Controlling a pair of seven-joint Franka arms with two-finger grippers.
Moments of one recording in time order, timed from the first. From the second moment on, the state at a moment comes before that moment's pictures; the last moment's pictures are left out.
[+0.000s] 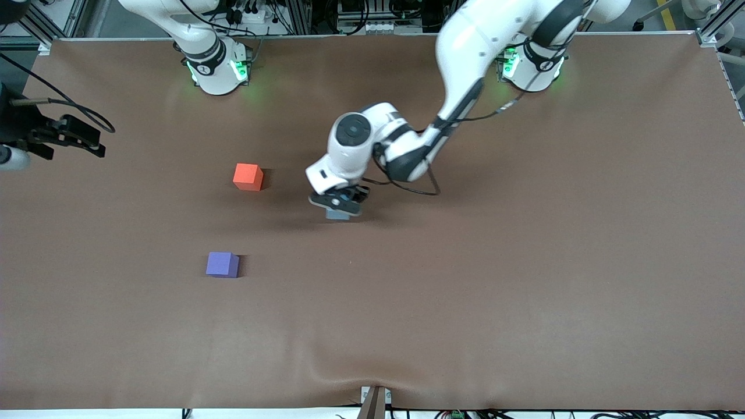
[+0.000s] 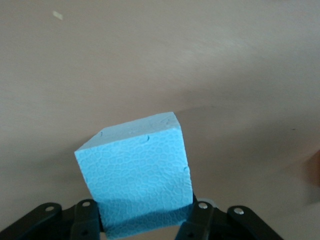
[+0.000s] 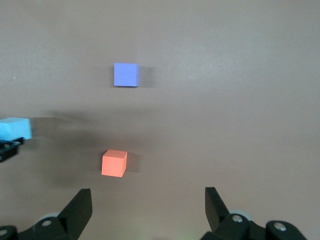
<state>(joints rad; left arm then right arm) -0.80 0.90 -0.20 -1.29 0.07 2.37 -0.73 0.02 0.03 -0.01 -1.53 0.02 1.49 -0.03</state>
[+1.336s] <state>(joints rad) -0.34 0.31 -0.07 -1.25 0.14 1.44 -0.44 0.44 0.34 0.01 -1.50 0.08 1.81 0.37</state>
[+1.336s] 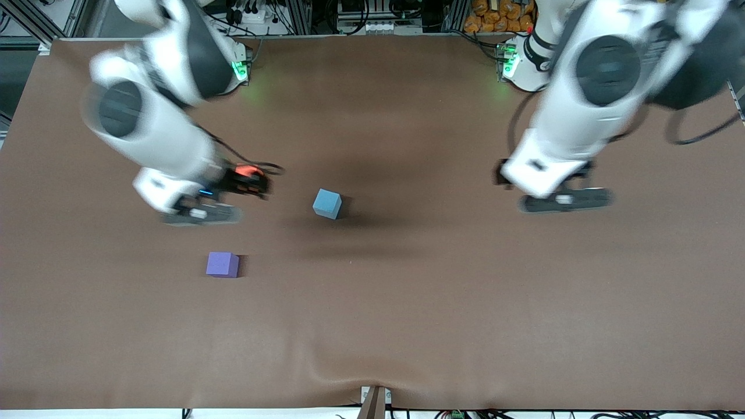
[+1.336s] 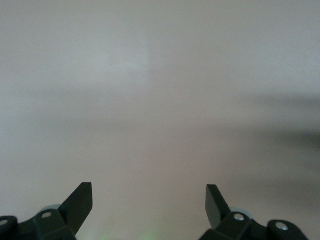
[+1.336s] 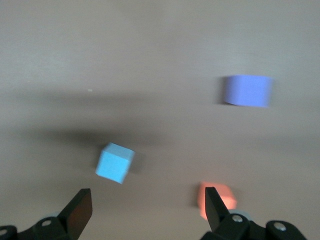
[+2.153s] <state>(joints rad) -0.06 0.02 -0.08 -1.59 0.00 1.55 -0.30 0.54 0.62 -0.01 -1.56 0.09 1.96 0.48</state>
